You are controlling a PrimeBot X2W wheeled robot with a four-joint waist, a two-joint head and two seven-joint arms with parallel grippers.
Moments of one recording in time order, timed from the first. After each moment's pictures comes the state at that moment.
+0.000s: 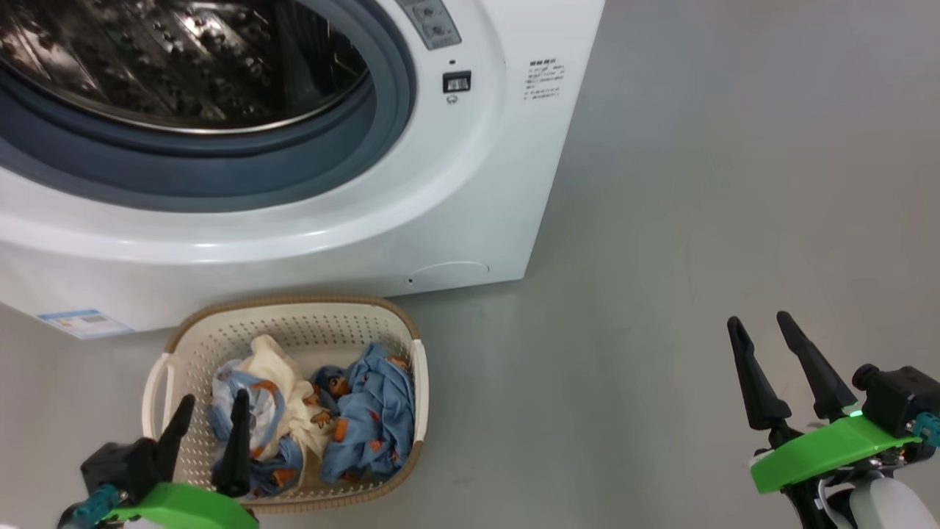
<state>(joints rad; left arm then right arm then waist) -0.12 0.17 -0.12 0.36 -0.41 -0.13 -0.26 -0.14 -0.24 0.08 0.24 0.47 0.13 -0.25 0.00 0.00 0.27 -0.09</state>
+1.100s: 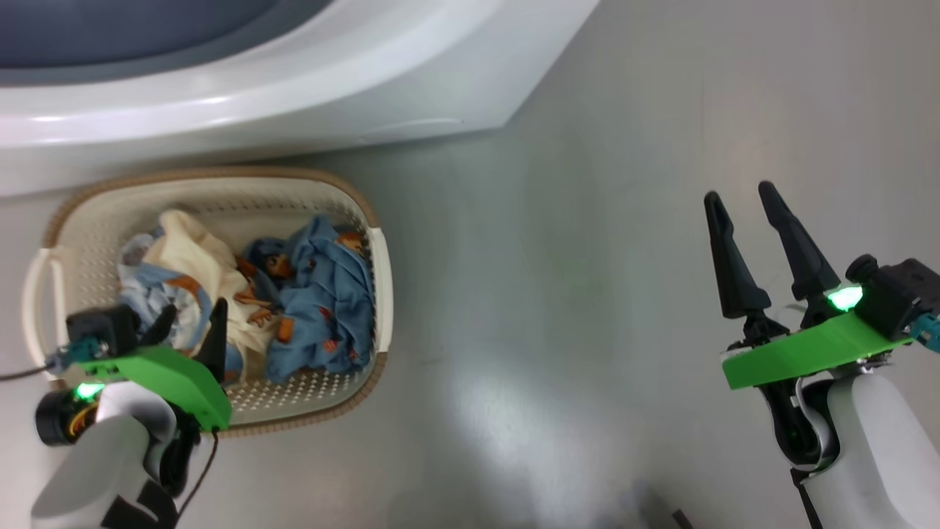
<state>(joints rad) -0.66 0.24 -0.43 0.99 -0.67 -0.13 -0.26 -0.37 -0.19 0.10 0.17 0.44 0.13 -0.25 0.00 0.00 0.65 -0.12</state>
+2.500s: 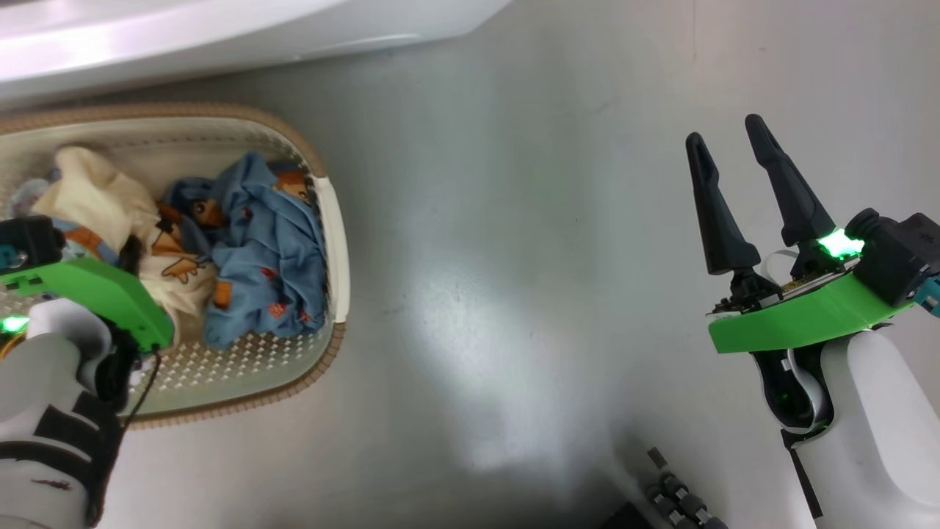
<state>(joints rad) -0.95 0.29 -0.63 1.24 -0.91 -0.13 -0.16 -0.46 -0.19 0.15 0.09 0.42 0.13 -0.26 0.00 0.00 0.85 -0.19</state>
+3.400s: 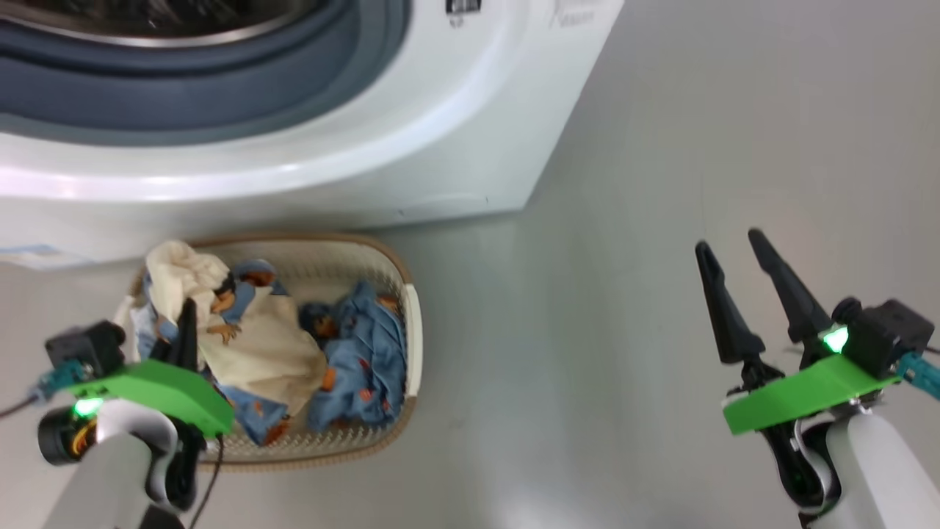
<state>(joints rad) -0.54 0.23 -0.29 0.79 -0.67 -0.13 -0.25 -0.29 -0.23 0.14 0.17 0.43 0.13 -0.26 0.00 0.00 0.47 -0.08</state>
